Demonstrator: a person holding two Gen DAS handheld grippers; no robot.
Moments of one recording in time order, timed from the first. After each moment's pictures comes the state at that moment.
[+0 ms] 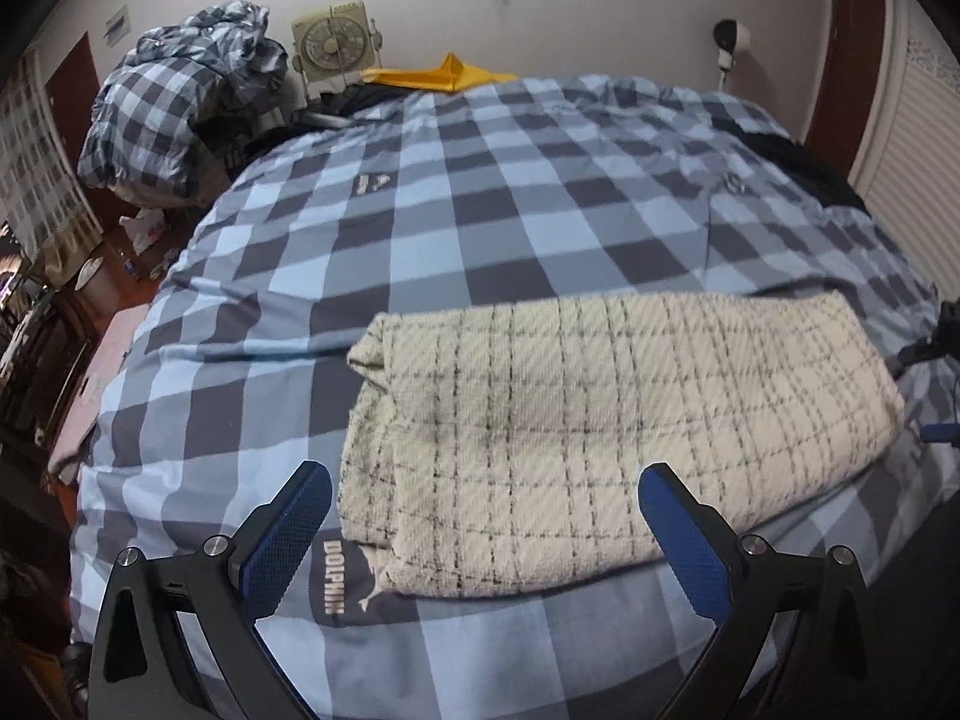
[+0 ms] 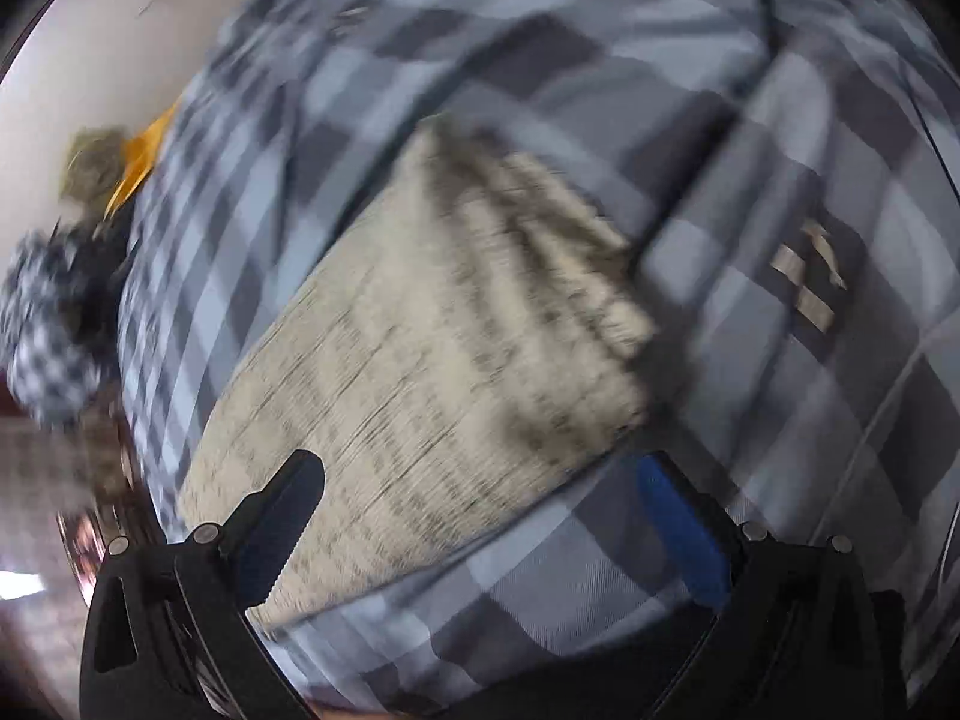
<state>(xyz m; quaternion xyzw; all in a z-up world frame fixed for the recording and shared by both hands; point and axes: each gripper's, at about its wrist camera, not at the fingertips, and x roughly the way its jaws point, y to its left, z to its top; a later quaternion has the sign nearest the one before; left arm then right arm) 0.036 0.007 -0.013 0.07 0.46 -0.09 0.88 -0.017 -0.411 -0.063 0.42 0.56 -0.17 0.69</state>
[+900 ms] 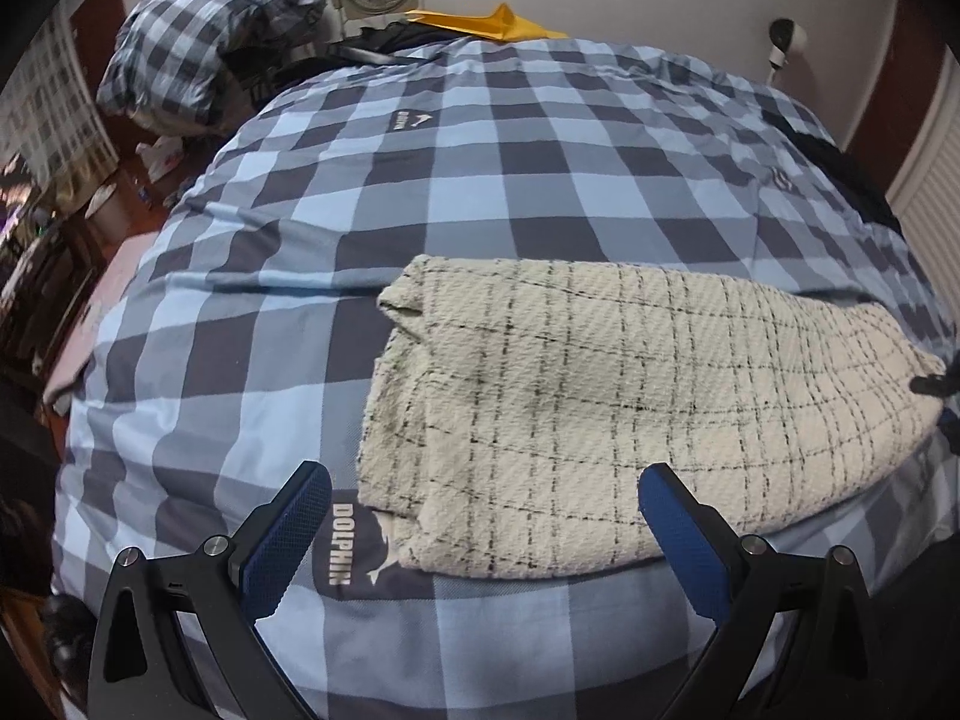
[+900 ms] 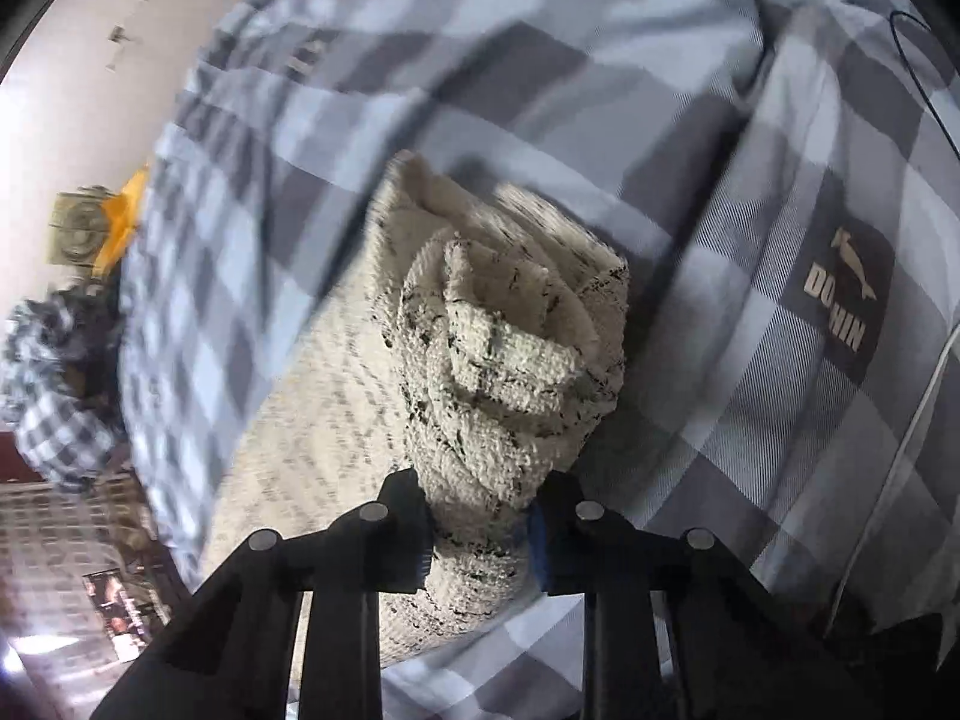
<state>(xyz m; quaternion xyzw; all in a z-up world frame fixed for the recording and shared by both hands) 0.053 0.037 -0.029 0.02 0.51 -0.05 0.86 0.033 -0.398 -0.084 0.46 0.52 -0.18 0.70</state>
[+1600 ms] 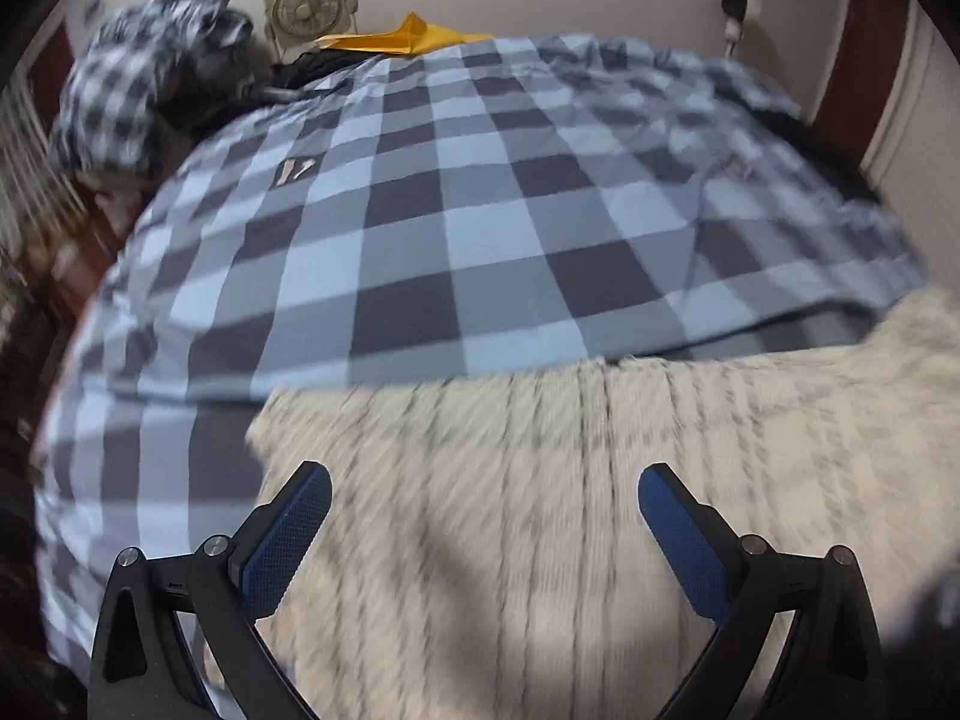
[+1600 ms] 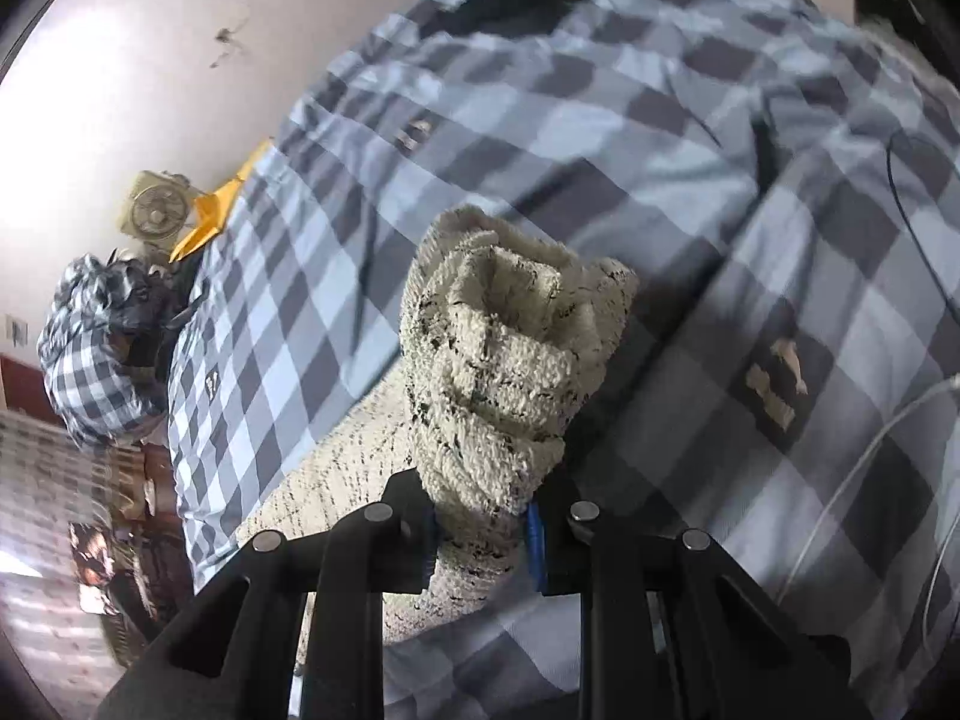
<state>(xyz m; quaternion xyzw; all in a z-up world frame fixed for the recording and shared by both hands) 0.126 -0.105 -0.052 0.08 0.50 -0.08 0.86 0.005 -0.401 -0.021 0.38 0.46 -0.15 0.79</state>
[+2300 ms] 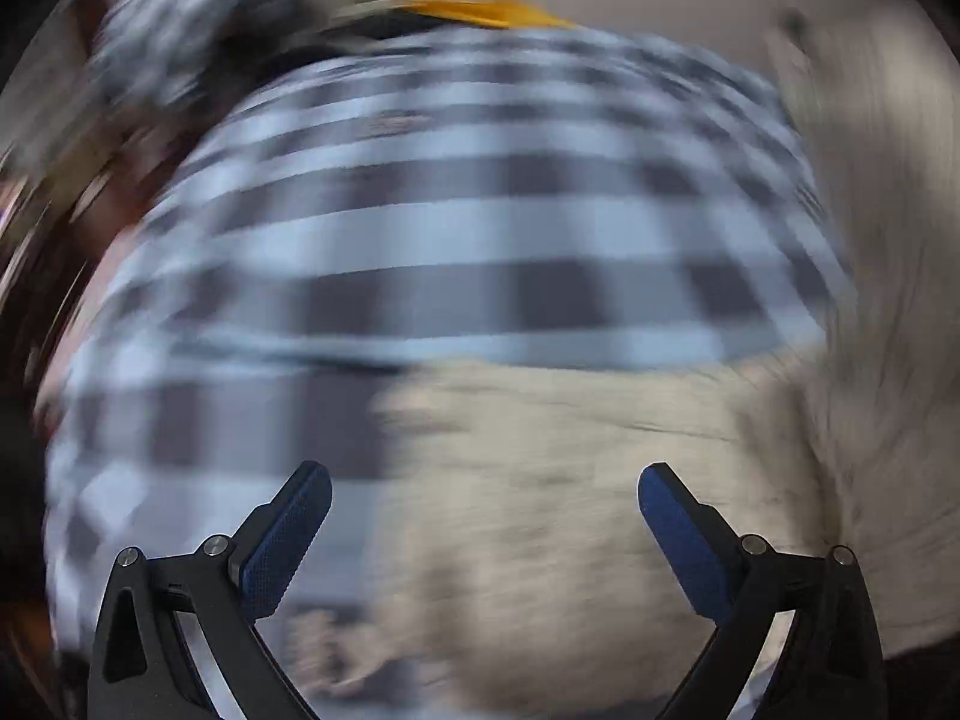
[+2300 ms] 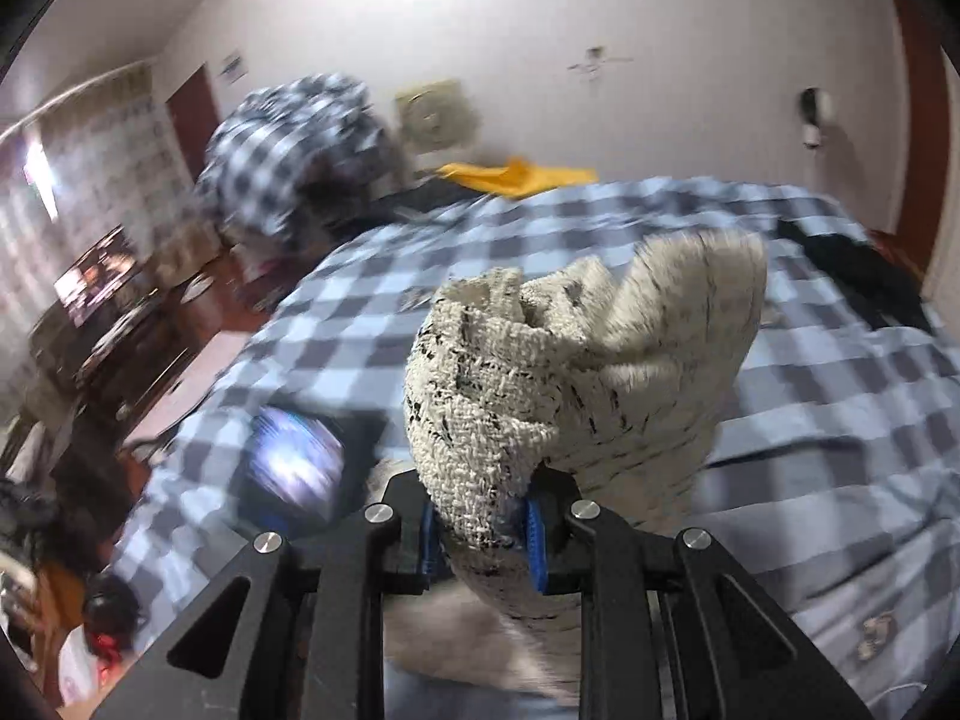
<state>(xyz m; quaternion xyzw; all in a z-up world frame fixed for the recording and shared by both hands) 0.129 0.042 -0.025 -0.01 0.53 -0.02 0.85 0.065 -0.149 0.027 0.06 0.36 0.08 0.93</state>
